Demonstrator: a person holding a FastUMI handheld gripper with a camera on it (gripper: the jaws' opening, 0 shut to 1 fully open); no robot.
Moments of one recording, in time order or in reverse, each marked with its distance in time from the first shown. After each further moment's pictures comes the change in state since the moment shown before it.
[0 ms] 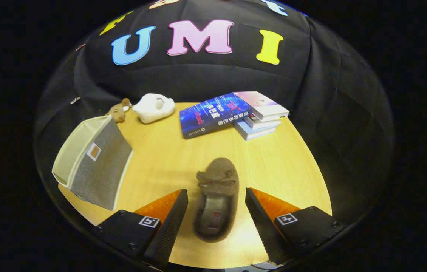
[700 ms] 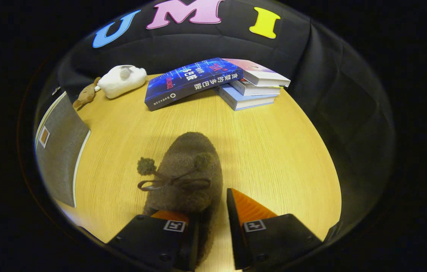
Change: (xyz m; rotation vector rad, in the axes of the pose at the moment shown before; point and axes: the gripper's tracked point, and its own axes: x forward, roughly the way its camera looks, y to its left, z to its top) arm 0.106 -0.024 -0.037 0.025 0.128 -0.061
